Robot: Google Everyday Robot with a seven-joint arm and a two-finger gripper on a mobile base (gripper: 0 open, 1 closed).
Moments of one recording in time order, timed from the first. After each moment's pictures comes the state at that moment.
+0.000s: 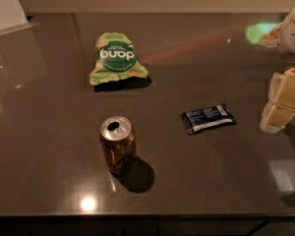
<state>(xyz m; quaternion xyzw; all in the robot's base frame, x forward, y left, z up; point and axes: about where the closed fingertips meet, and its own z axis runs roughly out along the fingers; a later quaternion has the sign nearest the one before) 0.438 -0.217 0.976 -0.60 0.78 -0.03 0.16</state>
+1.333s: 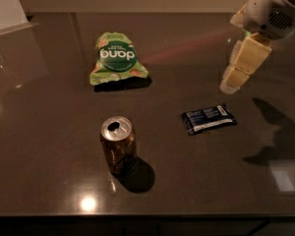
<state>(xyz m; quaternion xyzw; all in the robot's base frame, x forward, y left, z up) 0.515 -0.178 0.986 -0.58 0.78 0.02 0.22</state>
